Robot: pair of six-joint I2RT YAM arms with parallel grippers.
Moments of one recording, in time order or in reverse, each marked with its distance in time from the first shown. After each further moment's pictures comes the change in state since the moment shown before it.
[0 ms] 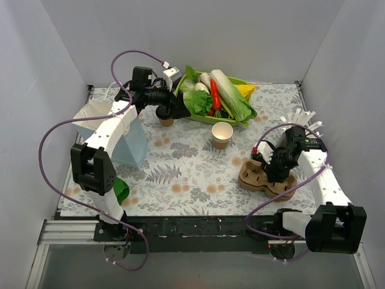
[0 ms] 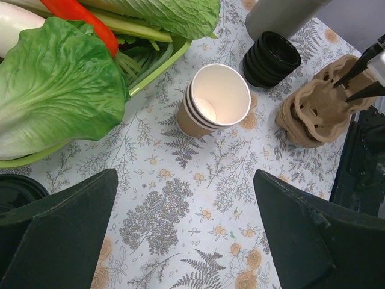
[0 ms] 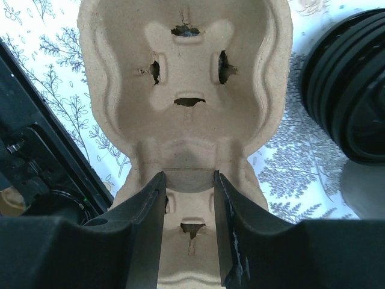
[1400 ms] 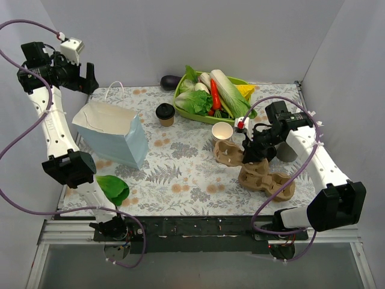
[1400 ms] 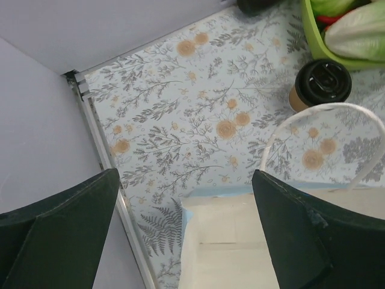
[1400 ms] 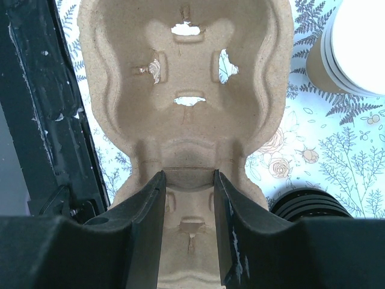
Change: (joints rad) left arm 0.674 0.097 0.687 -0.599 -0.254 0.328; right arm 0.250 0.188 0.381 -0.049 -0.302 0.179
